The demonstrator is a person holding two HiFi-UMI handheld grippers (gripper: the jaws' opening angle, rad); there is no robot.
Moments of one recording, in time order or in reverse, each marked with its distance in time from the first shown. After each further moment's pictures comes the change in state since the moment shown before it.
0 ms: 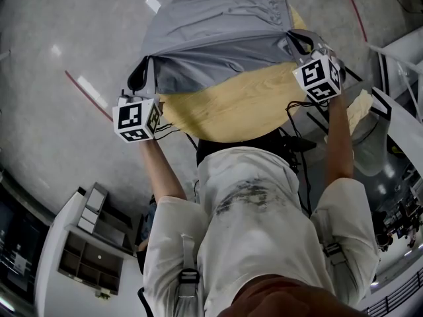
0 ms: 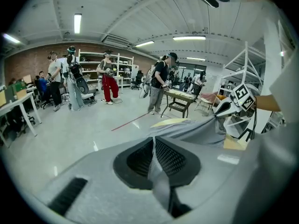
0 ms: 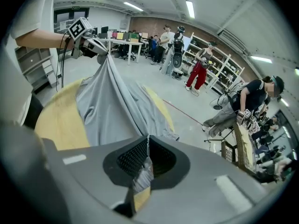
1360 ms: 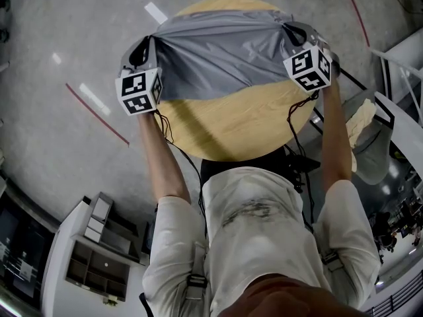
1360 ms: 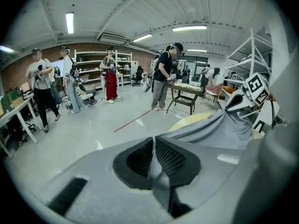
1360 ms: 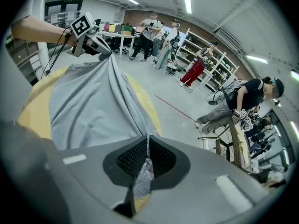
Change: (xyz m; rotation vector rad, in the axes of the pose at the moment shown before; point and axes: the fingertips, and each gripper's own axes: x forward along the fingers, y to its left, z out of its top) left arm 0.150 0.050 0.008 0.060 0.055 0.043; right arm 0.095 -0.059 -0.006 0.024 0.060 -0.086
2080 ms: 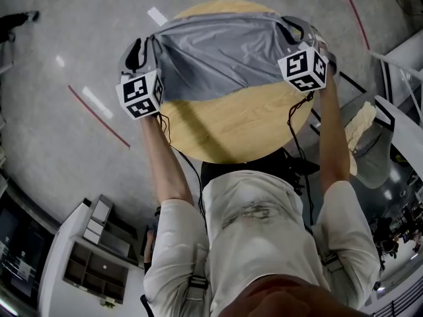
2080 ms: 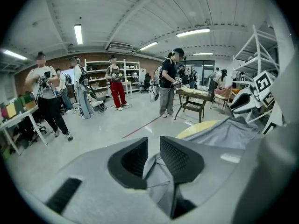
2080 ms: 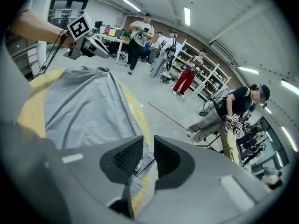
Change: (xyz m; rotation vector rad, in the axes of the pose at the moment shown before) left arm -0.020 0.000 0.021 -0.013 -0.090 0.122; right arm -0.020 -0.018 0.022 -0.028 -0.093 -0.104
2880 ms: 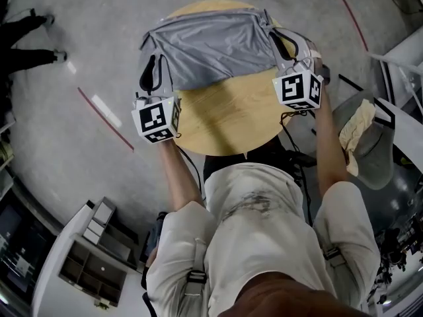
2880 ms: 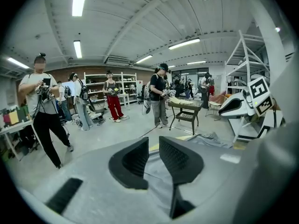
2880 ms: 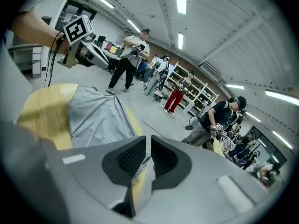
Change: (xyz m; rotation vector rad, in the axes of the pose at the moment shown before) left arm -0.123 -0.112 0.053 0.050 -0.135 0.000; right arm -0.130 0.003 0.010 -0.010 -0.237 -0.126
